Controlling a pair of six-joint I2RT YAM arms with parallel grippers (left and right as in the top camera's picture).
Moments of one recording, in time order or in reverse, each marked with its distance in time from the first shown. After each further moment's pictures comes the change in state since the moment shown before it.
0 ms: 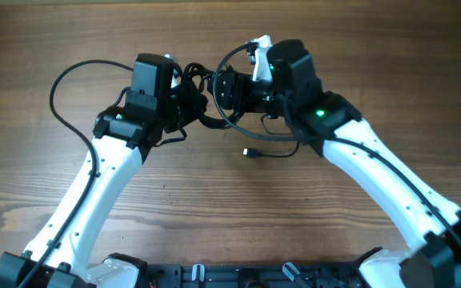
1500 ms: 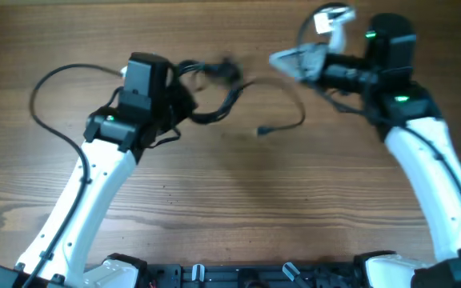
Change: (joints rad) left arm 0.040 -0.028 0.028 -0.125 -0.173 -0.071; right arm -0.456 -0.142 -0.020 0.014 -0.476 0.031
